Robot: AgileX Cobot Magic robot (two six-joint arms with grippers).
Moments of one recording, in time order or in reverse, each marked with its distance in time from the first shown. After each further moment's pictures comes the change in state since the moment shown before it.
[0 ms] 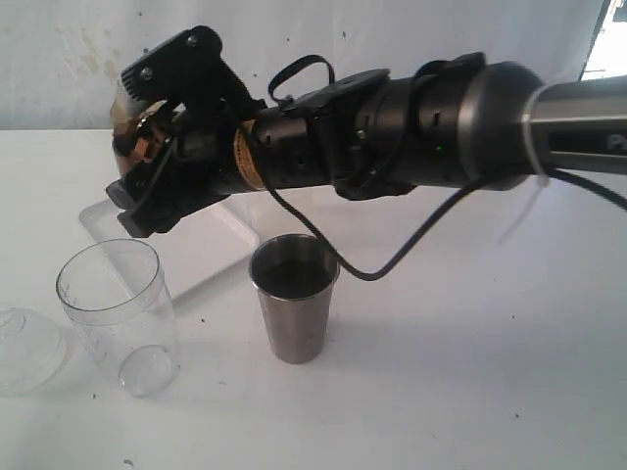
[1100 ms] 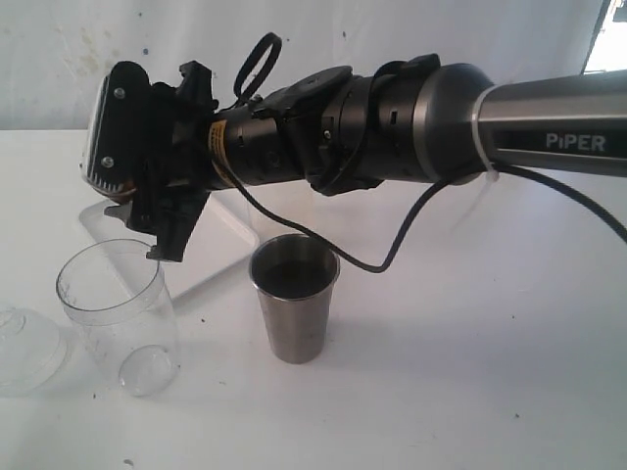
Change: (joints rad) left arm 0.000 0.000 0.000 0.000 0.000 0.000; right arm 0.013 0.063 -0.086 -0.073 -0.030 -0.578
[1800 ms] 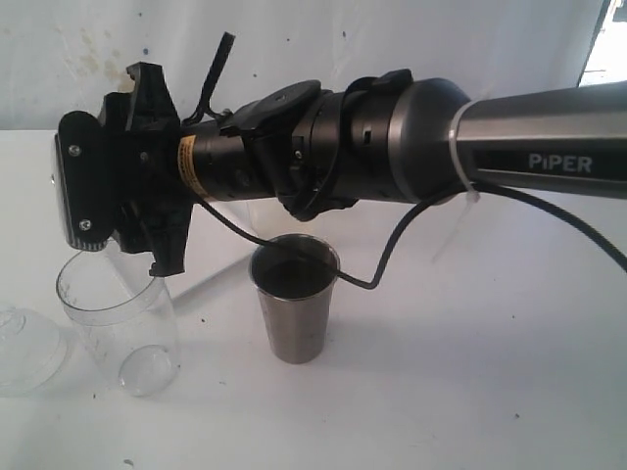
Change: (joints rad) left arm 0.000 0.000 0.000 0.000 0.000 0.000; right arm 0.070 0.000 0.000 -0.002 0.107 -0.278
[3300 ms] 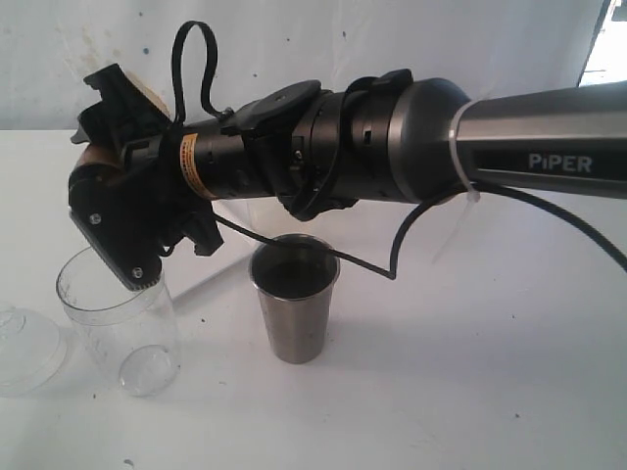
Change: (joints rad) left arm 0.000 0.000 0.000 0.000 0.000 0.000; right arm 0.000 0.000 0.000 0.000 0.026 -0.536
